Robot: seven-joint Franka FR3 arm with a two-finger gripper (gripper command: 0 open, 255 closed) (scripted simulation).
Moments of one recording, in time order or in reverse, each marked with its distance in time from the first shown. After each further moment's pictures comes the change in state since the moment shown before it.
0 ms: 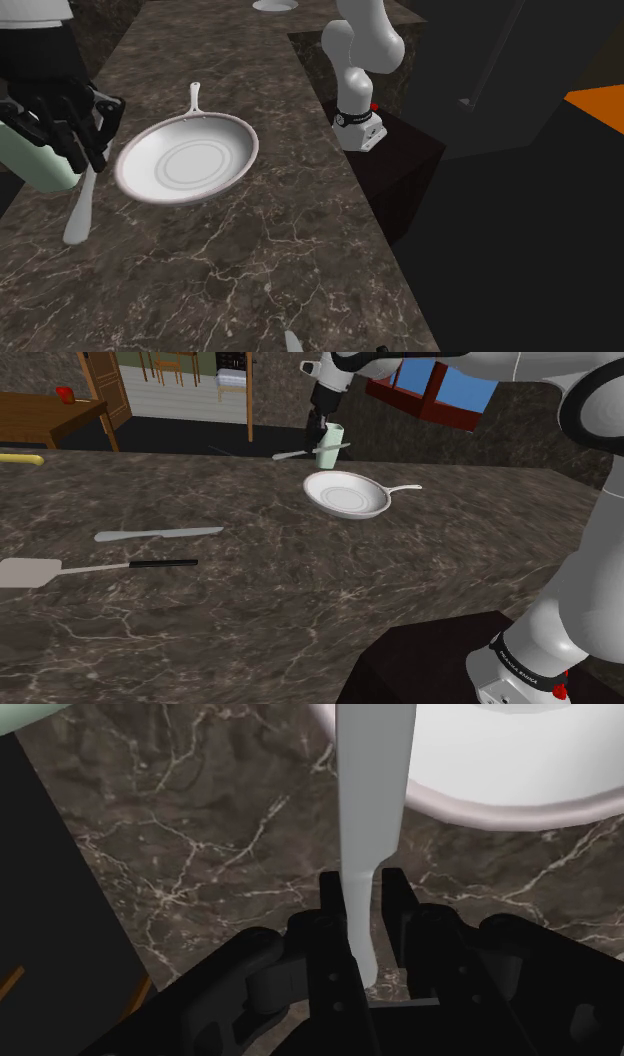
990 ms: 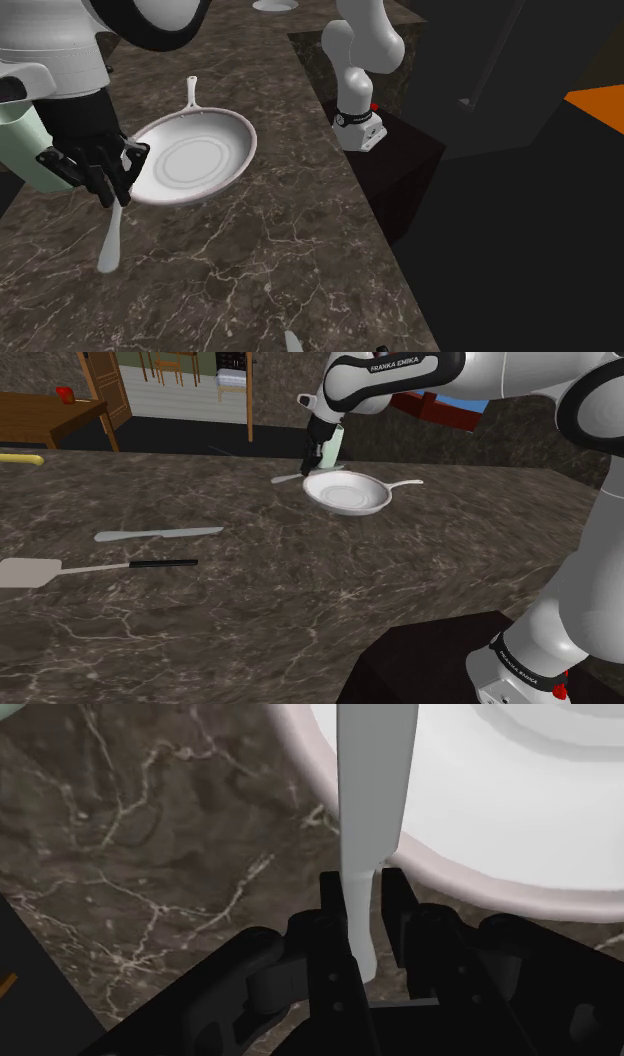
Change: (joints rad) arm 0.001 0.010 0.004 -0.177 0.012 0.196 -0.025
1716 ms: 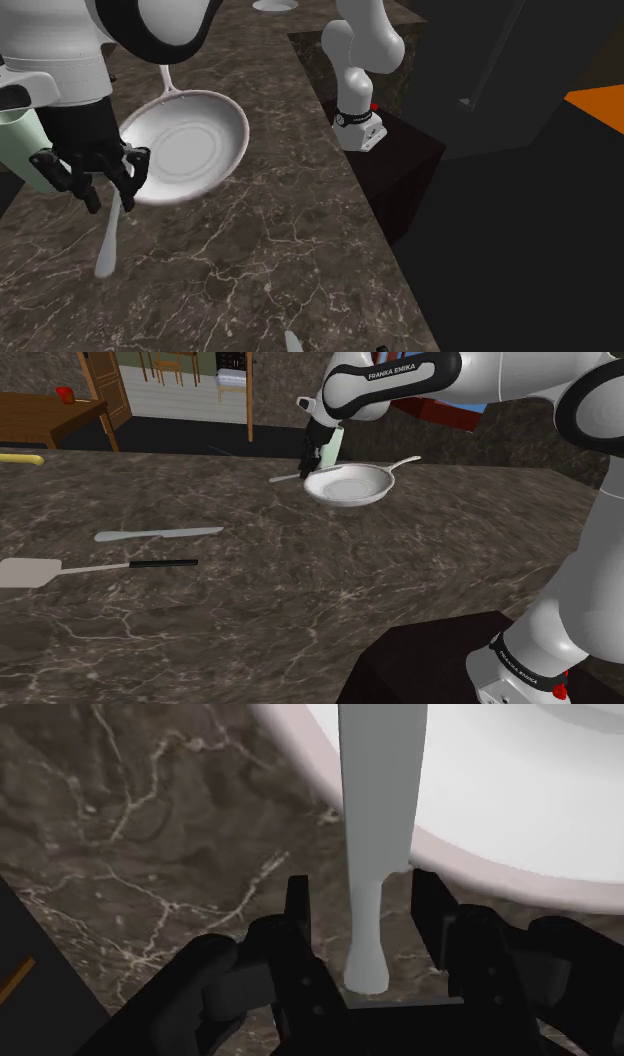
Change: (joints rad) arm 0.000 0.005 0.002 -0.030 0.002 0.078 -0.002
